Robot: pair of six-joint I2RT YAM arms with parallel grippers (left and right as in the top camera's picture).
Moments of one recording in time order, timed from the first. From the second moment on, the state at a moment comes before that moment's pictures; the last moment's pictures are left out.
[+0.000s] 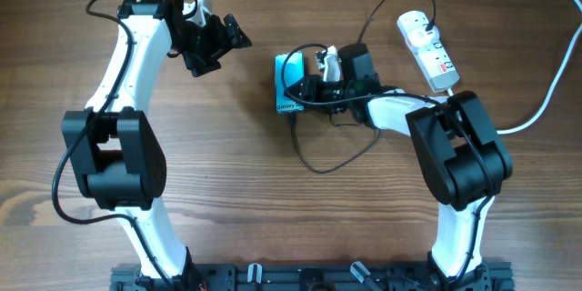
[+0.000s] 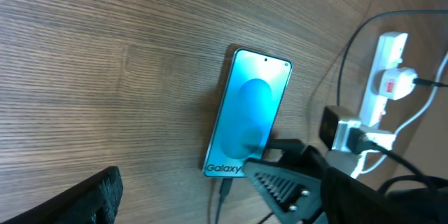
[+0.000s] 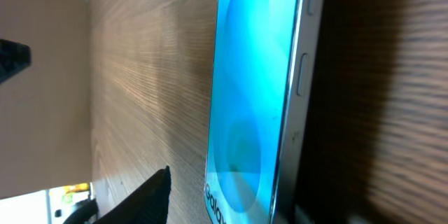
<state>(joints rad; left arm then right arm) -0.03 2.05 1.73 -0.98 0.53 -0.42 0.38 2.10 1.06 0.24 -0.70 0.71</state>
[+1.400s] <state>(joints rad) -0.03 2.05 1.73 -0.98 0.38 -0.40 0.10 1.91 1.64 -1.00 0.05 0.21</state>
